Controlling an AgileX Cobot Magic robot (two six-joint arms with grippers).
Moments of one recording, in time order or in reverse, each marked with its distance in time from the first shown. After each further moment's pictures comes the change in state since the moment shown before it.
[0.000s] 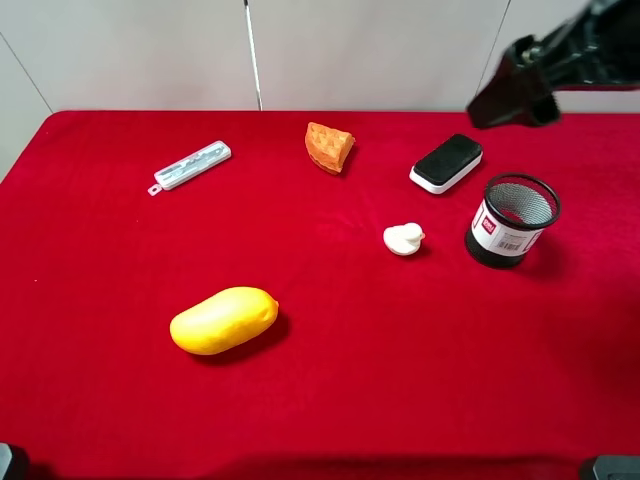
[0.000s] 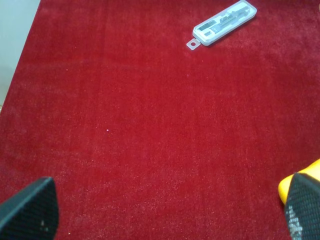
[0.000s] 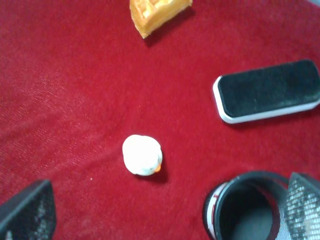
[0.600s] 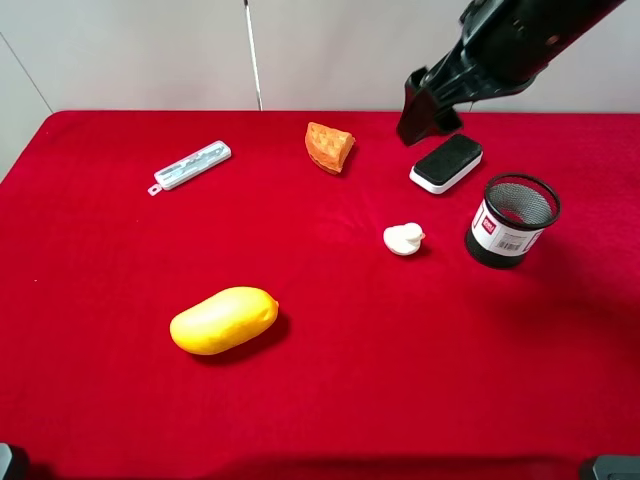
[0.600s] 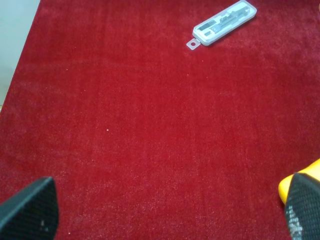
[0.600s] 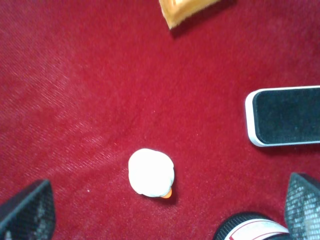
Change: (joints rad) left arm 0.000 0.000 0.000 0.000 0.000 -0.001; right arm 0.083 0.317 -0.159 -0.040 0.004 -0.026
